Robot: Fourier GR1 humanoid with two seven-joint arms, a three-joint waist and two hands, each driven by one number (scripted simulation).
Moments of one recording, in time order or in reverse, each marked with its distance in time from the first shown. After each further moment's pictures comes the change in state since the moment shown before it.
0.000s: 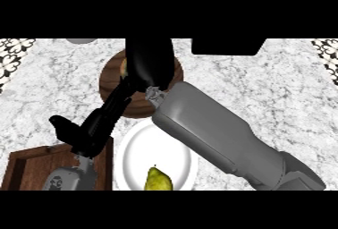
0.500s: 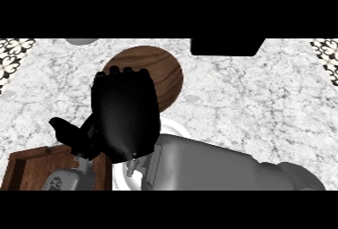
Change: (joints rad) left arm 0.014 0.008 0.002 0.019 0.008 -0.009 -0.023; right arm 0.068 -0.009 0.181 -0.405 -0.003 0.213 0.232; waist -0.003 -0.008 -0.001
